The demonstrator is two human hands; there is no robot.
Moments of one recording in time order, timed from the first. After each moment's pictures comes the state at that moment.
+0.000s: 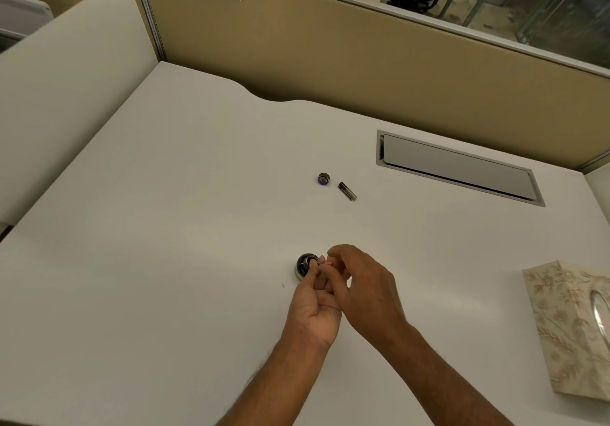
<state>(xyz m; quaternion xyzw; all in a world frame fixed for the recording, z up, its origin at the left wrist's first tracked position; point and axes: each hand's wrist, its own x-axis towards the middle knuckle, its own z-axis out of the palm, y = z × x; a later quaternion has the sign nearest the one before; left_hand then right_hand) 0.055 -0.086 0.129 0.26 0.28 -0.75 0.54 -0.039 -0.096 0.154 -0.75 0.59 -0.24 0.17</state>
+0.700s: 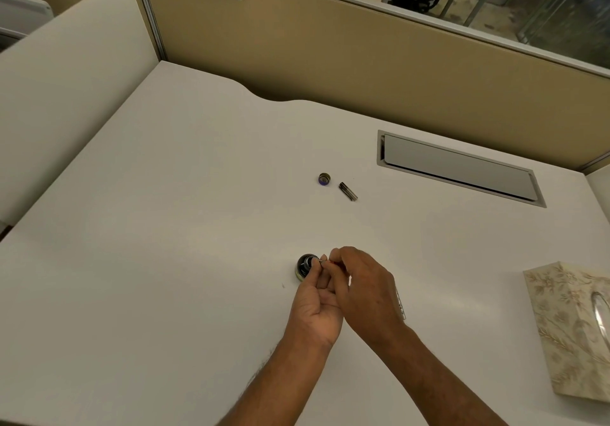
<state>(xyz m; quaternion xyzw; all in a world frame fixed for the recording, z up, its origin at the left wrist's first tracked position) 0.052 -0.089 0.127 0.26 0.30 -0.74 0.54 -0.036 -0.096 0.147 -0.74 0.60 -0.26 0.15</state>
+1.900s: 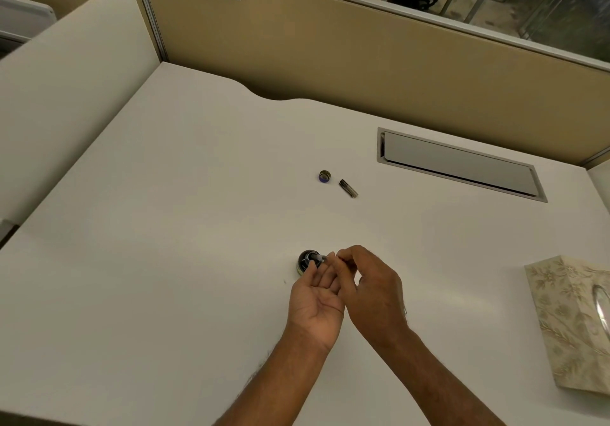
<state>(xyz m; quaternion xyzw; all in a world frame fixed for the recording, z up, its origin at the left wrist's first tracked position) 0.056 -0.078 0.126 0.27 0.24 -0.76 0.54 -0.040 -0.084 0.152 -0.69 0.62 -0.32 0.19</state>
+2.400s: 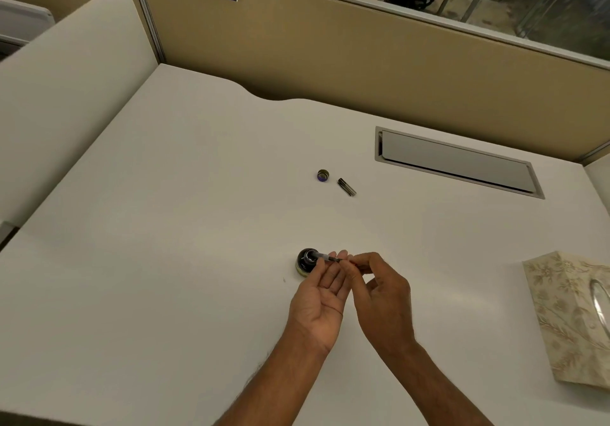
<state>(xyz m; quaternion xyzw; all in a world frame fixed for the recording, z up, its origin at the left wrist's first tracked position) 0.051 -0.076 0.114 0.32 0.20 -0.75 0.54 -0.052 -0.070 0.147 -0.62 0.63 -0.38 0.26</state>
